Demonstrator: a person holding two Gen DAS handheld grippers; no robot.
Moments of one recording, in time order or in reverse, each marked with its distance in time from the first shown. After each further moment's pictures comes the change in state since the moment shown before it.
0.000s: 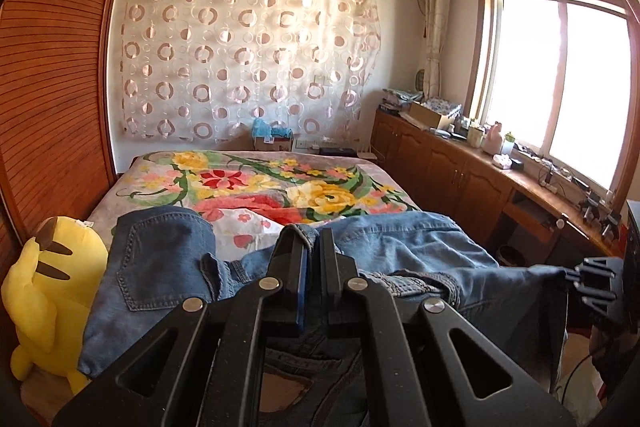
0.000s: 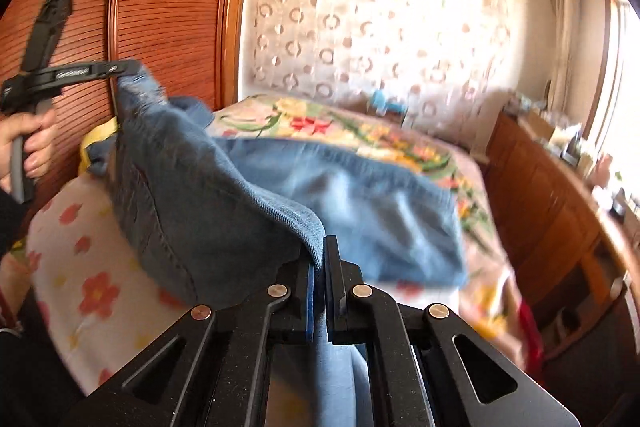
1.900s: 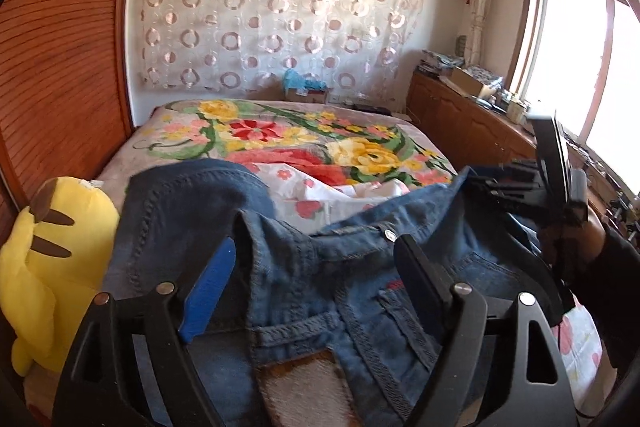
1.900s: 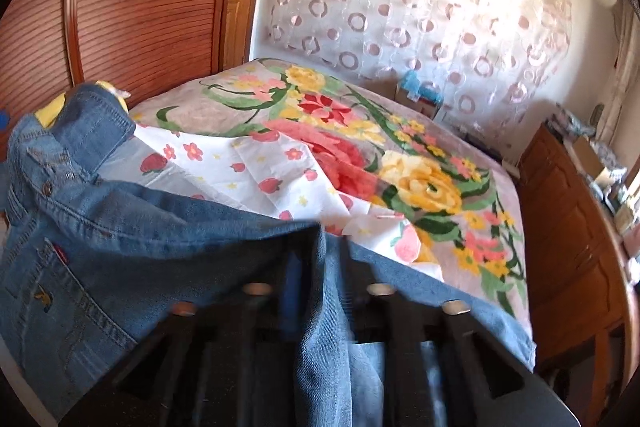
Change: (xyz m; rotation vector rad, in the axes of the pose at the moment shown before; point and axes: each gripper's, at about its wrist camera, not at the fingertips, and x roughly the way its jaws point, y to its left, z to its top) left arm 0.093 0.083 -0.019 -0.068 0.178 0.064; right arm 0.301 0.000 0.131 -0.122 0.145 0.043
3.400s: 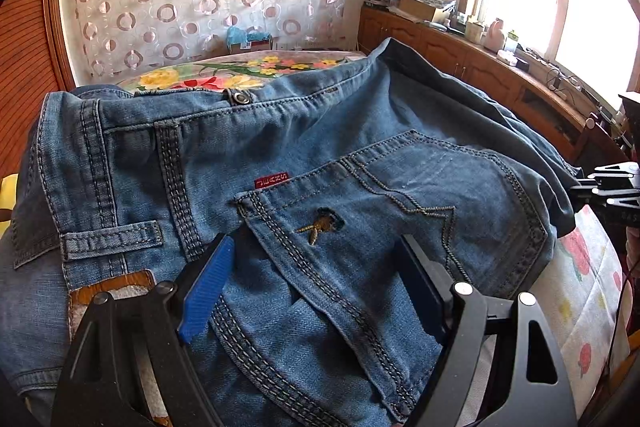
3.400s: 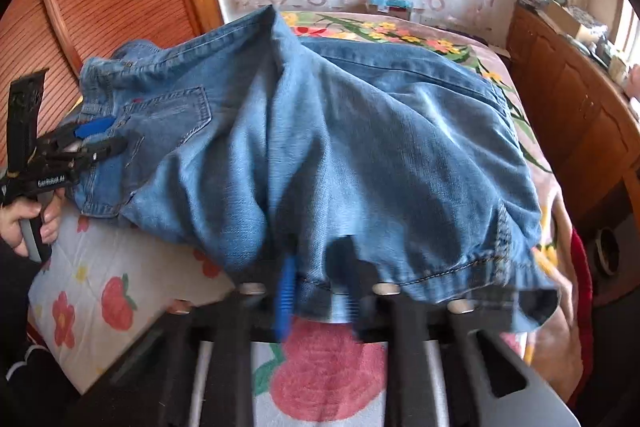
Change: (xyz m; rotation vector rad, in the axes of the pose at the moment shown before) left arm 0.043 -0.081 -0.061 0.179 0.170 -0.082; right arm -0.153 -0.019 -0.154 0.286 0.197 0.078
